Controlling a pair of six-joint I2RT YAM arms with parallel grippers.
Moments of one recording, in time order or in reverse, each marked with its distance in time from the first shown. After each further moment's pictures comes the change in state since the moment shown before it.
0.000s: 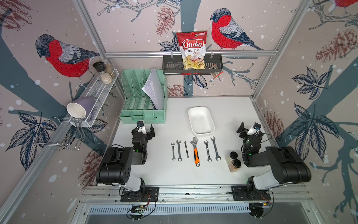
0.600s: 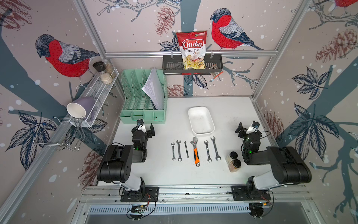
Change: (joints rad) left arm 0.009 0.024 0.036 -0.020 0.008 -0.001; right arm 0.005 -0.005 0.007 -0.093 -0.036 0.023
